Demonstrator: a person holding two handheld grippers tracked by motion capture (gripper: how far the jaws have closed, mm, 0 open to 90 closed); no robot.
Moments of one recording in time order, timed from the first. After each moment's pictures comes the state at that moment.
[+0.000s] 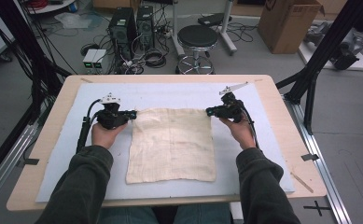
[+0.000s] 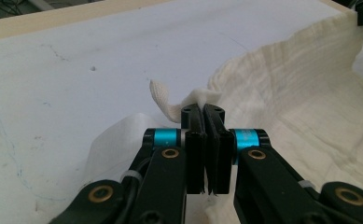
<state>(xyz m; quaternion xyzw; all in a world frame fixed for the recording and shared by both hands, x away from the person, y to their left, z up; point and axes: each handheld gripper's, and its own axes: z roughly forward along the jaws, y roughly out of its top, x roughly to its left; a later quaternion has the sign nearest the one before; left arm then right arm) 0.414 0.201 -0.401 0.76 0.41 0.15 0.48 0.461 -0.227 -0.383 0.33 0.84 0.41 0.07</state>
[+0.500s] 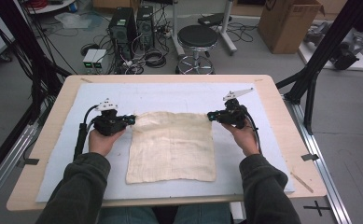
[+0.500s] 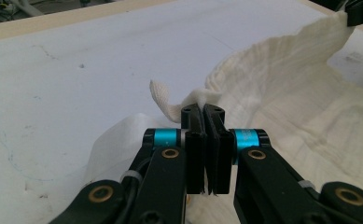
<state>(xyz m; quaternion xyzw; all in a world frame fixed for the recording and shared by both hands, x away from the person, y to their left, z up) 0.389 0.204 -0.401 0.76 0.39 0.16 0.49 0.438 -0.234 -0.385 0.31 0.84 0.44 0.07</state>
